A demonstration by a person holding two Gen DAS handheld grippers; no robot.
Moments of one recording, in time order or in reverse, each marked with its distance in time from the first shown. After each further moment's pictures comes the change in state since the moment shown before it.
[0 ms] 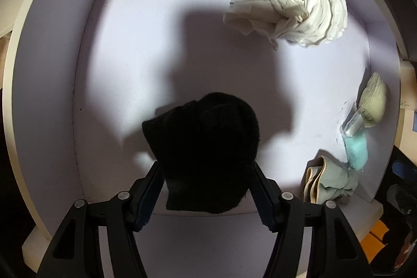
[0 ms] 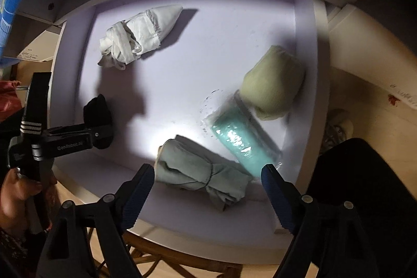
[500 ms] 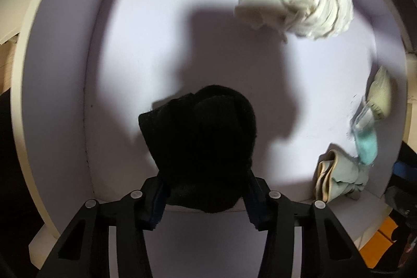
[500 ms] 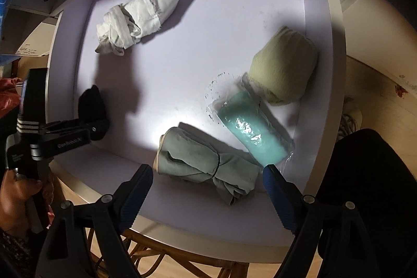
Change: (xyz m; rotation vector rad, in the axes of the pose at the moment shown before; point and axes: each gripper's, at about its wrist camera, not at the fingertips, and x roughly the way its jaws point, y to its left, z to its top) left arm 0.004 -0.005 -0.010 0.011 -0.013 0.047; right arm 0.016 0.002 -0.004 0.008 0.065 0.005
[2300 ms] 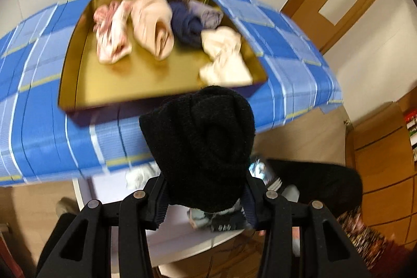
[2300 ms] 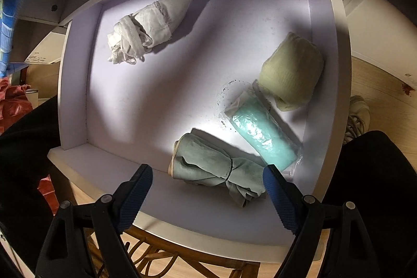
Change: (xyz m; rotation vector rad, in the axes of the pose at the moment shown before) left arm -0.325 -0.169 -0.026 0.445 -0.493 -0.247; right arm -0.011 0.005 0.003 0.008 -0.029 0.064
